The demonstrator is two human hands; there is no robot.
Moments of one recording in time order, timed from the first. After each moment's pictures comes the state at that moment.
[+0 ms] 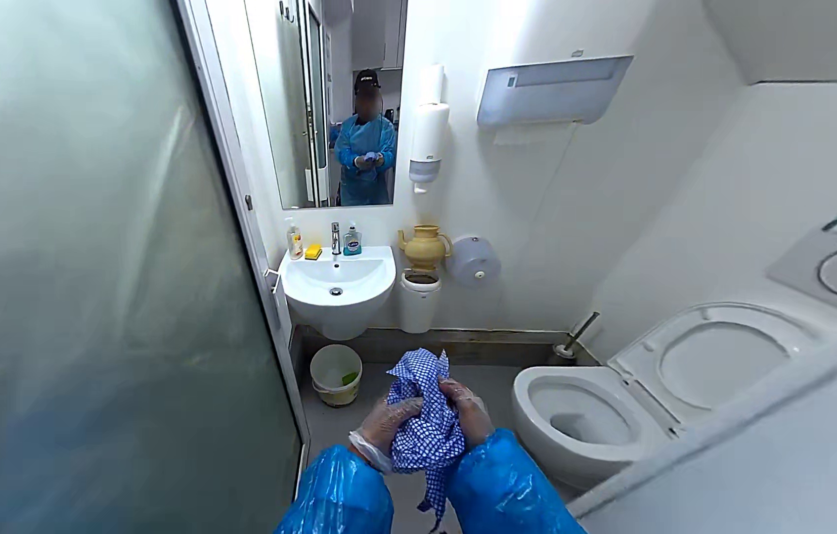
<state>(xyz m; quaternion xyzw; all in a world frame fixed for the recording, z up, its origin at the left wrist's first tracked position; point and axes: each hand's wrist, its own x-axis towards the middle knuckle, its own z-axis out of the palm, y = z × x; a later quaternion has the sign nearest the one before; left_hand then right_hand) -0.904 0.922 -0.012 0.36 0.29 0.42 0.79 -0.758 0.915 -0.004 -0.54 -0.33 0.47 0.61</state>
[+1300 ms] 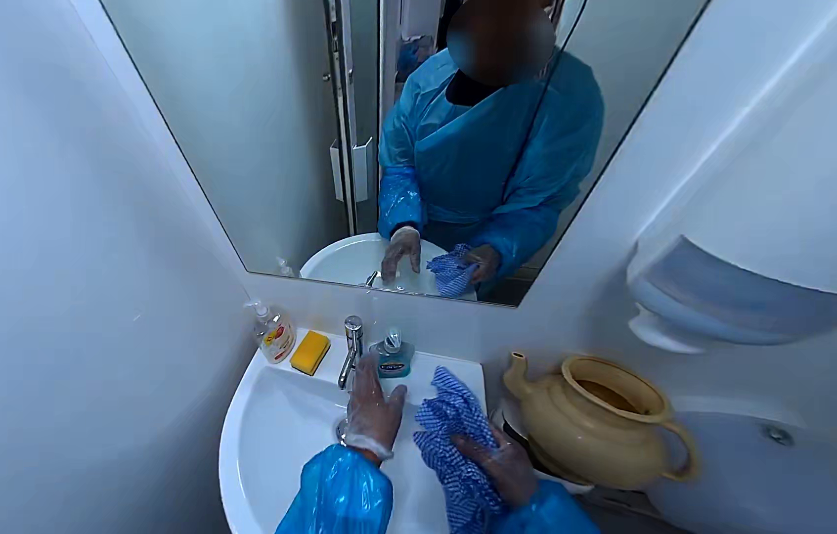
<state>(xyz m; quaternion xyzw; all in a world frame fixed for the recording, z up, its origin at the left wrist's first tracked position) -0.867 1.650 -0.042 0.56 0.70 0.30 0.32 -0.662 1.609 -0.080 -0.61 -0.46 0.52 0.37</state>
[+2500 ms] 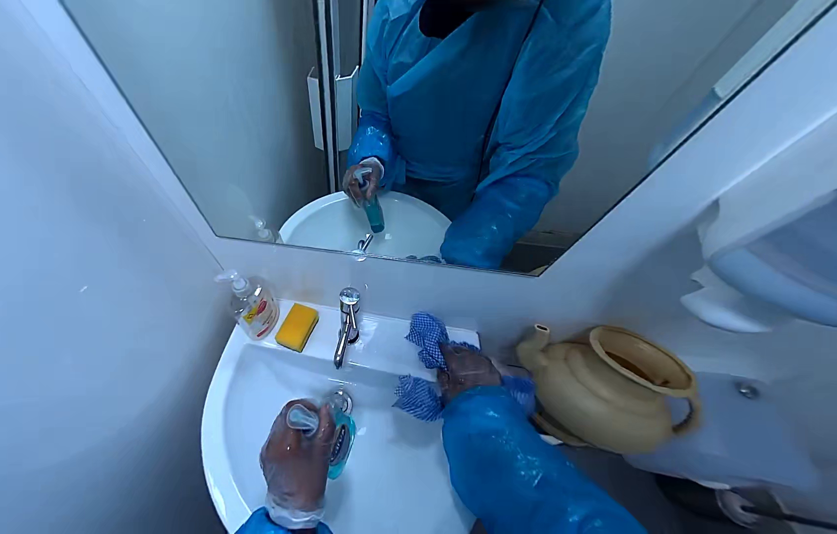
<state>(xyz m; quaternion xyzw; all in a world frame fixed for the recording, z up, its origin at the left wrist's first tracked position) -0.946 1.563 -0.075 0.52 0.73 0.45 0.02 -0.690 1.704 -0.118 -0.70 -0.70 0.15 -0.04</state>
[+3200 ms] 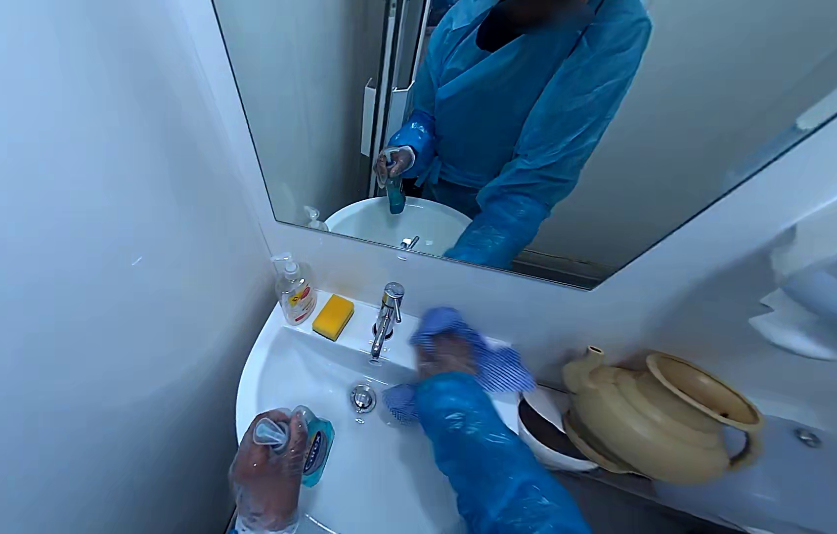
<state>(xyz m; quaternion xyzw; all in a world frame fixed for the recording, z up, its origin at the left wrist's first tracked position) -1.007 1.507 -0.066 0.42 0.76 0.50 -0.01 -0.790 1.717 -0.132 -0.73 -0.67 0.13 0.04</state>
